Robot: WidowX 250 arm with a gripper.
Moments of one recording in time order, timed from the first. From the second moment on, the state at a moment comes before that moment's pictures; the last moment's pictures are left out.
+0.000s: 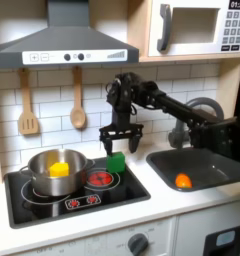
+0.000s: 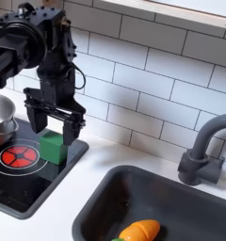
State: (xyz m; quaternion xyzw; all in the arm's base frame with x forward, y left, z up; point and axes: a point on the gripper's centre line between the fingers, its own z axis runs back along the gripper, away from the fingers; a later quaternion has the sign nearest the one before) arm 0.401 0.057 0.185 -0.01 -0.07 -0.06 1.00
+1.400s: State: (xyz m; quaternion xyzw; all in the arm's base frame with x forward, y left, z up) arm 0.400 0.063 0.172 -0.01 -0.05 -0.06 1.00
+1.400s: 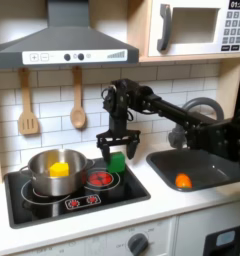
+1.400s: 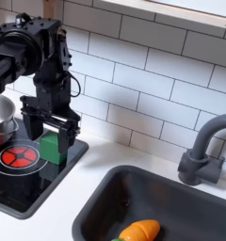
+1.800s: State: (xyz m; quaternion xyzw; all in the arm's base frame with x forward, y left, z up) arm 0.403 0.064 0.164 -0.01 -0.05 -0.06 1.00
